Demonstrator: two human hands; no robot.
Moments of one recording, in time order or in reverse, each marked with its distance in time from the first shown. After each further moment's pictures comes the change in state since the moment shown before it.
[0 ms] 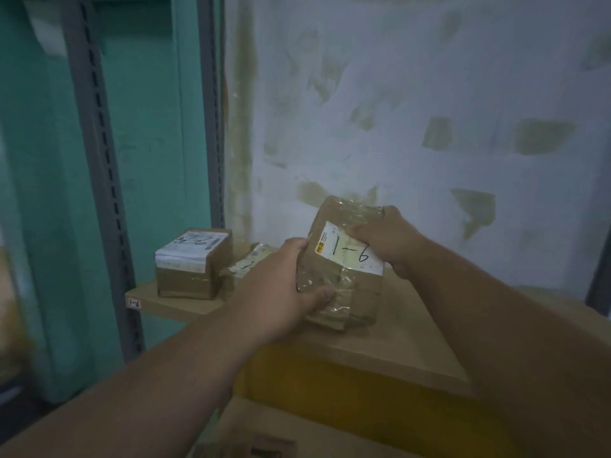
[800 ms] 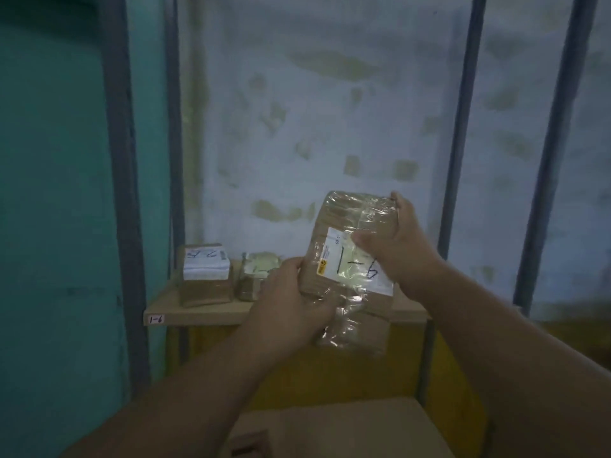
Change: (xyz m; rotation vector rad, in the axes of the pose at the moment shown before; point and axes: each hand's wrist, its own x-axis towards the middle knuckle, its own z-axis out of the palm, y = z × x) left_hand -0.085 -0.045 -0.093 -0.511 -0.251 0.255; right_hand -0.230 -0.095 0.056 -0.067 0.522 -0.139
